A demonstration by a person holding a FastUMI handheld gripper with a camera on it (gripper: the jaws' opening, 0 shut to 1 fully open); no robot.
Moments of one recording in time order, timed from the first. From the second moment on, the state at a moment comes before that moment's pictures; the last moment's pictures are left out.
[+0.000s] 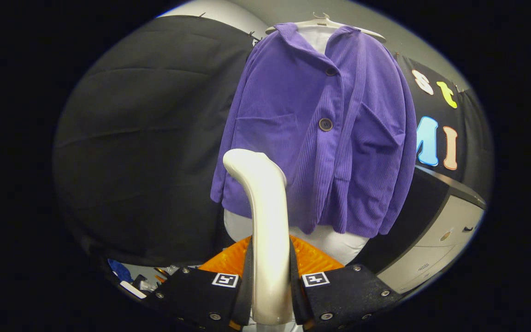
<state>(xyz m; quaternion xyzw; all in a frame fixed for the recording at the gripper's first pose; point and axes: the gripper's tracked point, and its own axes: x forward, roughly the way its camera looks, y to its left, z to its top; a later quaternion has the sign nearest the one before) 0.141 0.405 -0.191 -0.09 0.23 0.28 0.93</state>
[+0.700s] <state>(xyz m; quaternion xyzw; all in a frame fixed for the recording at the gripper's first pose) 0.050 0.299 -0.176 -0.04 0.26 0.27 0.93</state>
